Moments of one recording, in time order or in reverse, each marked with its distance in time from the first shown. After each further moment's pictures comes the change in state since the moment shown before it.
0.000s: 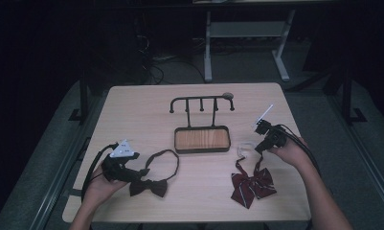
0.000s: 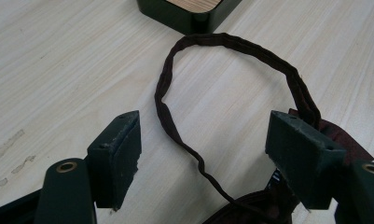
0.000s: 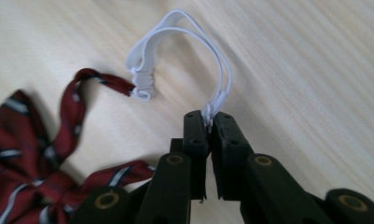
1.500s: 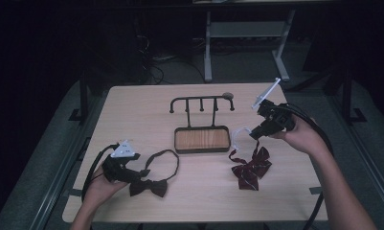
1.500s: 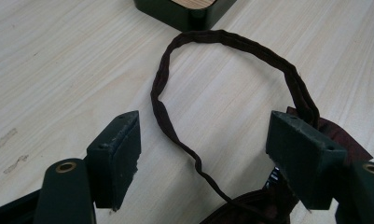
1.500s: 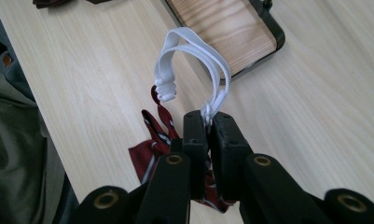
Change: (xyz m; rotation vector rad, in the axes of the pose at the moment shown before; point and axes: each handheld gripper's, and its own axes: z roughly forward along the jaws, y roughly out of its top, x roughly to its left) left arm 0.000 0.000 0.002 0.006 -0.008 0.000; right arm 0.050 0.031 -0.114 -0.139 0.075 -0.199
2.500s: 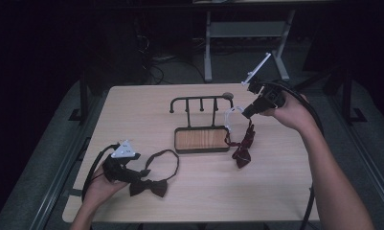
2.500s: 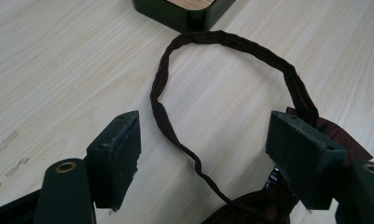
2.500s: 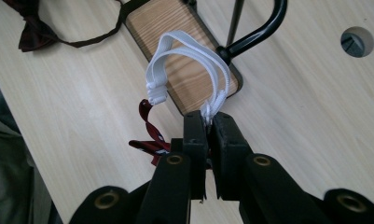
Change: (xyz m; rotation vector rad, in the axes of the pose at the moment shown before) left arm -0.001 0.001 0.000 0.004 0.001 0.007; right arm -0.019 0.053 -0.022 -0.003 -0.057 0.018
